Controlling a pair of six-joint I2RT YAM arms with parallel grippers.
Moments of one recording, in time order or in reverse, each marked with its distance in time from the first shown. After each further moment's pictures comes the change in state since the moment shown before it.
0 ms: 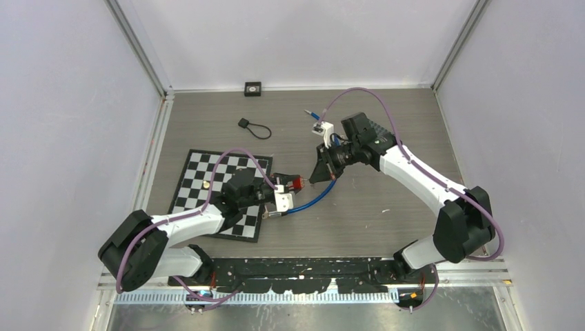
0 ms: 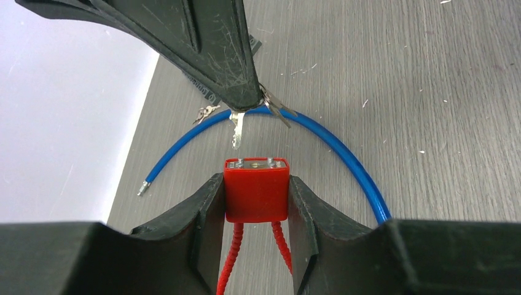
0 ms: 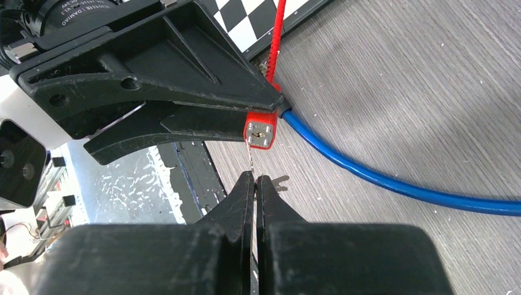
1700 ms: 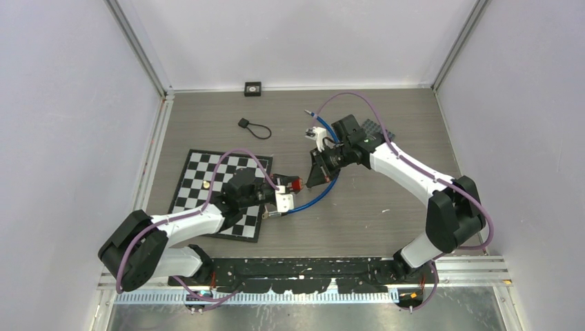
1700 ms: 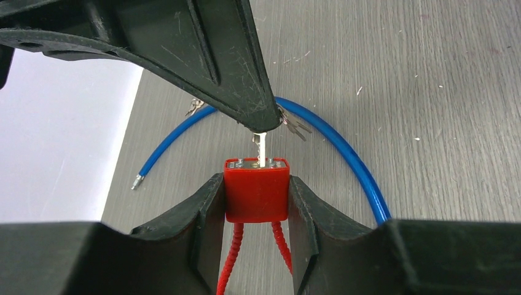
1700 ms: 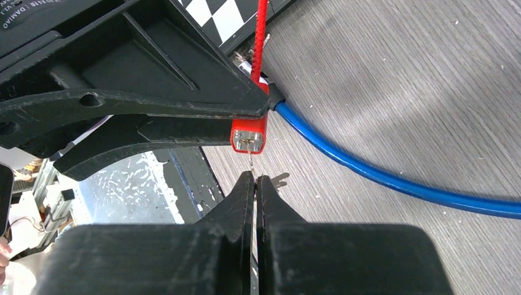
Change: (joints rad) left arm 0.000 0.000 0.006 -0.049 -0.002 0.026; right arm 0.042 0.089 0.028 -0.026 0.042 0.001
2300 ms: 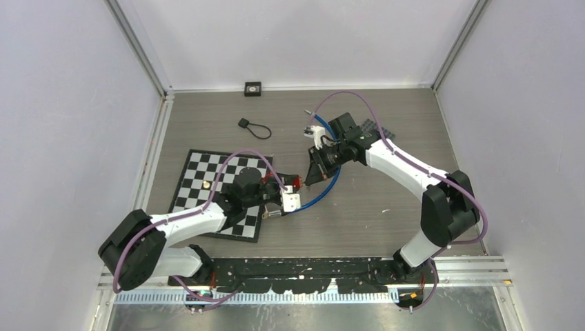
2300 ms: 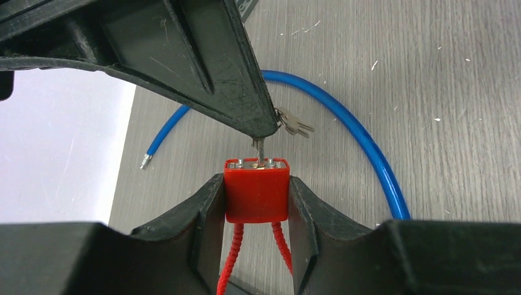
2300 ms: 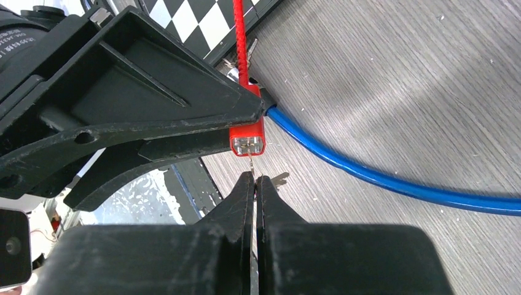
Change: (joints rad) left arm -0.044 0.002 0.049 -0.116 -0.123 0.057; right arm 0.005 0.050 0.040 -0.015 0.035 0.044
